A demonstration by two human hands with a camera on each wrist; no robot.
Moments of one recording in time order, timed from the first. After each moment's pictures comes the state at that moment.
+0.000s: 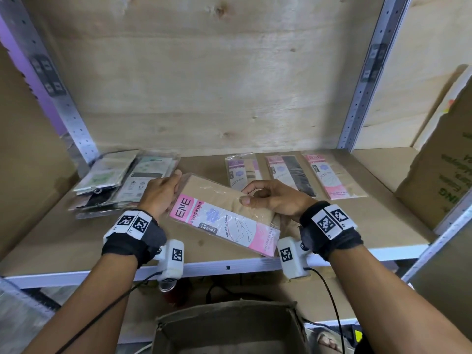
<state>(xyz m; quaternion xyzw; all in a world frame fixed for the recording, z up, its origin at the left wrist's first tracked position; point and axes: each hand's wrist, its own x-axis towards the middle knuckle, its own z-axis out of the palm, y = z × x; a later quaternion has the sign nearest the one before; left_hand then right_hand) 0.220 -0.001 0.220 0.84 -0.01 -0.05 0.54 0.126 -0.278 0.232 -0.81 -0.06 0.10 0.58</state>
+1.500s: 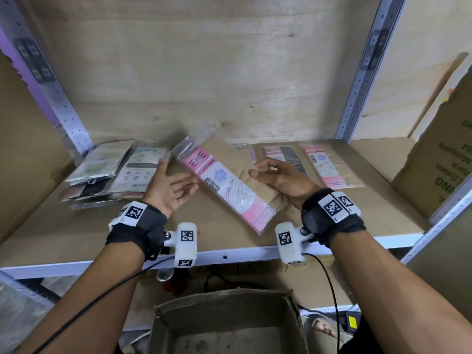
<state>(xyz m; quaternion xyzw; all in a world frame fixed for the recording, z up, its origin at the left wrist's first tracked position) 0.210 -0.023 0.217 0.55 0.10 -0.20 0.80 0.119 -0.282 0.240 -0.72 0.05 0.00 0.70</state>
